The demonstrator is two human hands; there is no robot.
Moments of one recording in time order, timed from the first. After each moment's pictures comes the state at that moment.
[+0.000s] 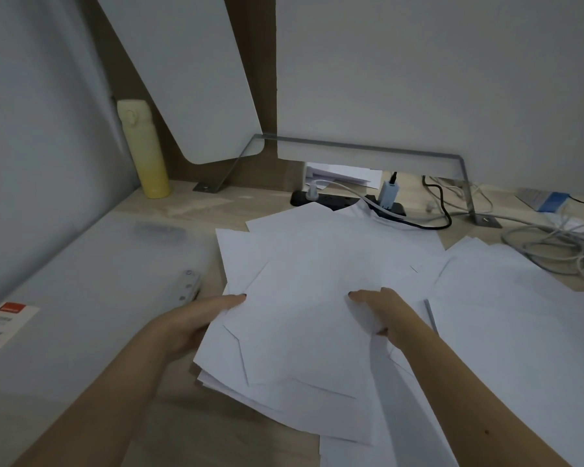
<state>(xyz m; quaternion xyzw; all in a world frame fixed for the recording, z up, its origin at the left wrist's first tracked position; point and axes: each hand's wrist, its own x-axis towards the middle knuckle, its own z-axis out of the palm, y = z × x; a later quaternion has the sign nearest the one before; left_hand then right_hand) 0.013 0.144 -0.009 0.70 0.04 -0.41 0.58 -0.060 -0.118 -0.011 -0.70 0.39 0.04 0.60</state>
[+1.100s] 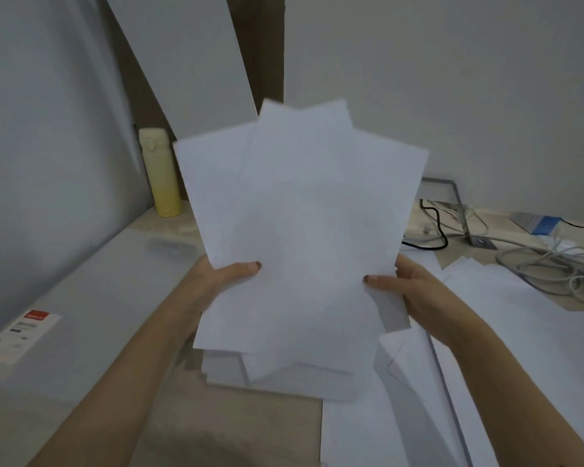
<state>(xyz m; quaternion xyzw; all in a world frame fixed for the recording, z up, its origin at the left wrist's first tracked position) -0.010 0.134 0.059 0.64 -0.13 -0.15 0.74 -0.099 -0.127 0.068 -0.71 0.06 -0.01 0.70</state>
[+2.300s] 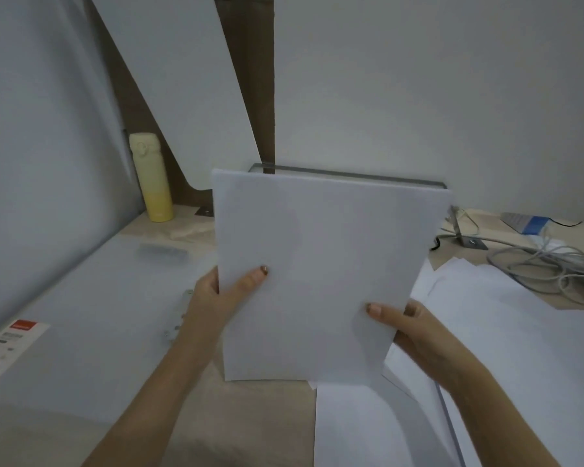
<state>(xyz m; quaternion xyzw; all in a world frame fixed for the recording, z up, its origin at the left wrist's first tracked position) -0.041 0.110 0.054 0.63 -0.09 -0.05 0.77 -0.132 -0.117 0.052 -0.66 0.05 -0.01 0.75</state>
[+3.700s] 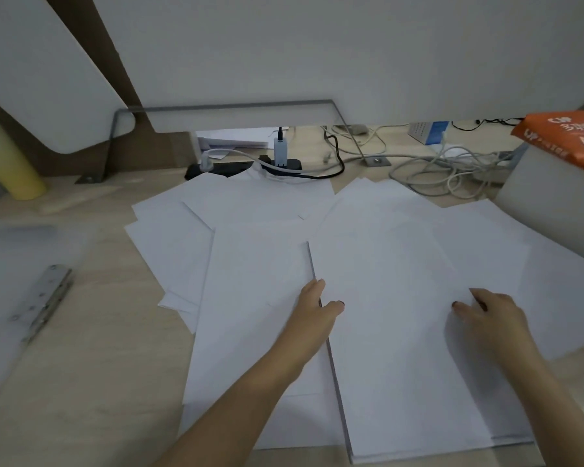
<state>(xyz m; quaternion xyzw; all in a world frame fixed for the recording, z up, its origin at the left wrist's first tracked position) -0.165 -0.109 -0.032 0.76 -0.16 -0.36 0.52 -0.295 -0.304 -0.036 -0.81 0.50 -0.10 0.30</state>
